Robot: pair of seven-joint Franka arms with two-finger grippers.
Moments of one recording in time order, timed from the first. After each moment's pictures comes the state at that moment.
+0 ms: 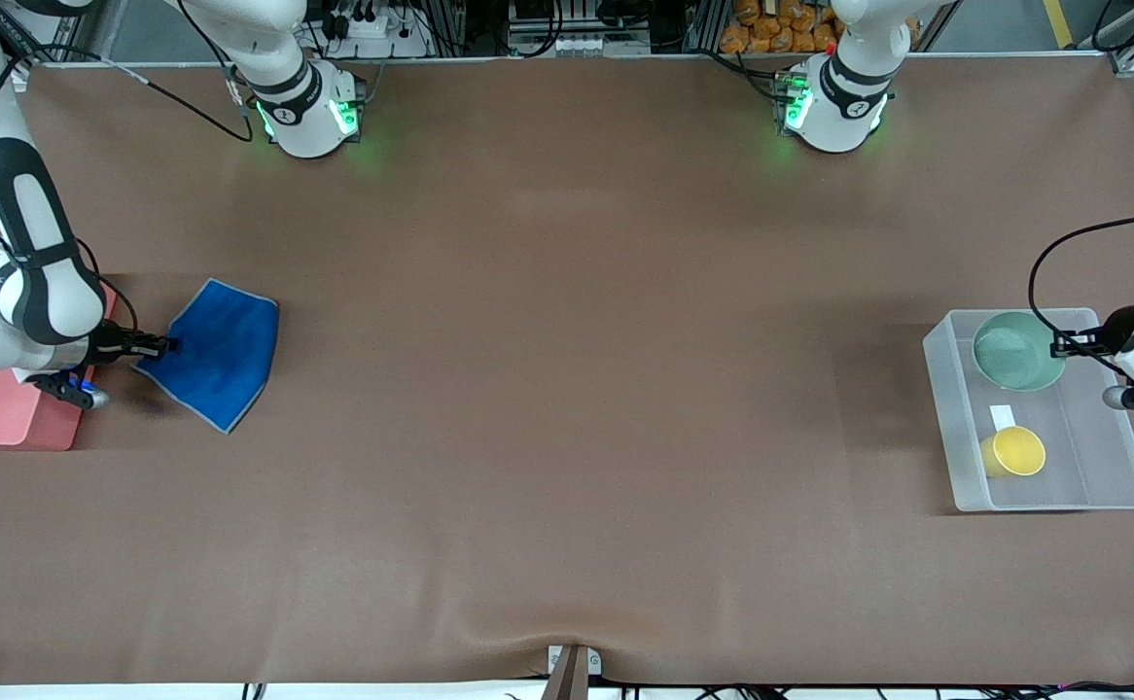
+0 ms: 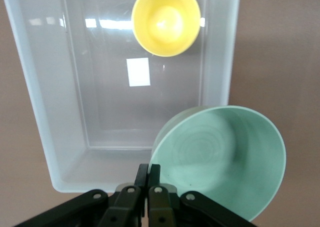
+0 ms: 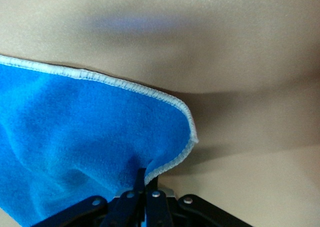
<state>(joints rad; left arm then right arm) 0.33 0.34 -0.07 -1.75 0.09 1.91 0.24 -0.35 0.53 -0.07 -1.95 0.12 2.09 -0.13</state>
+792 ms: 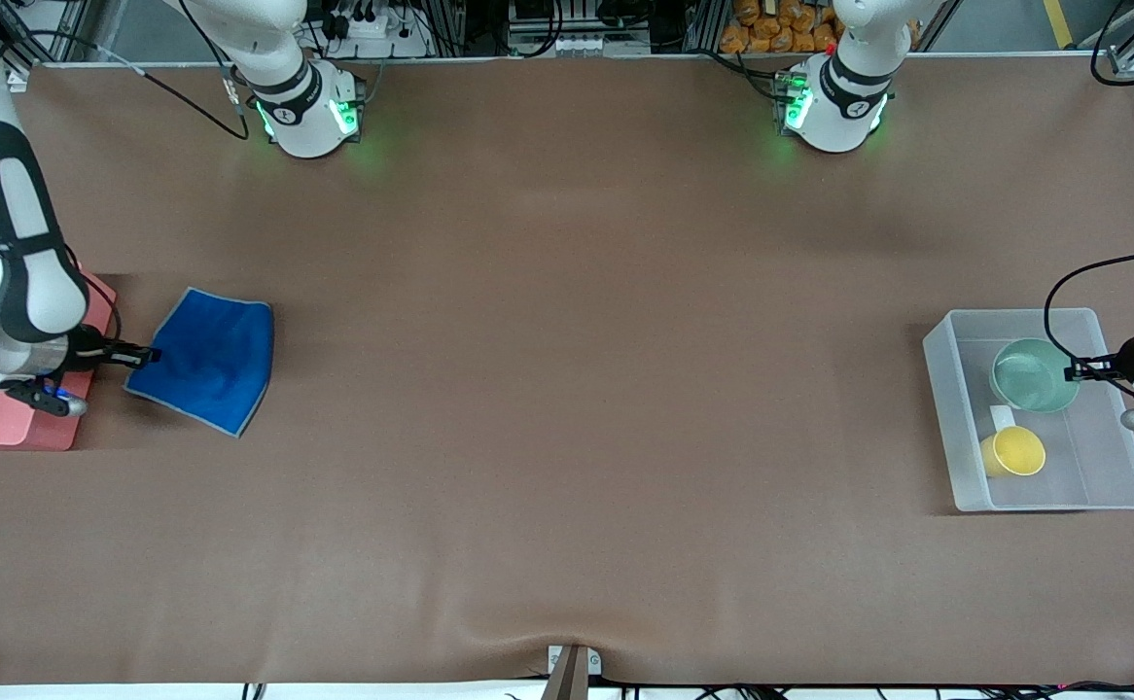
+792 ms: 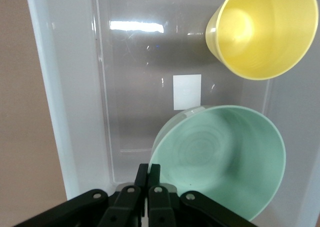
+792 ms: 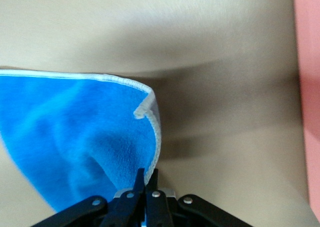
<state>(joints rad) 0.43 0.51 -0.06 -1.70 0.09 2.04 0.32 -0.33 0.44 -0.06 -1.90 0.12 2.05 -0.13</state>
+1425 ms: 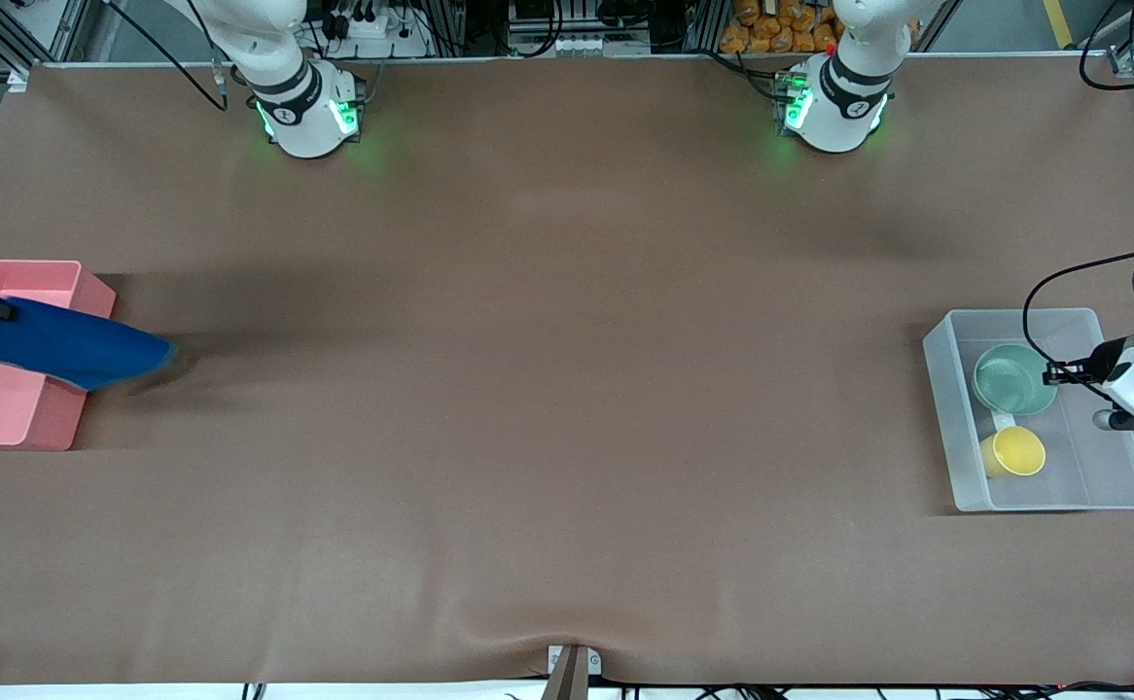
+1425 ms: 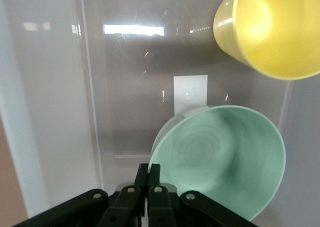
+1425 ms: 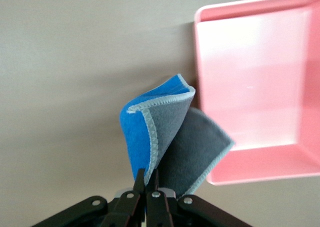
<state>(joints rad) 0.44 0.54 -0.06 -1.78 0.09 2.18 0.32 -0.37 0.22 -0.08 -1.63 -0.03 1.67 -0.32</state>
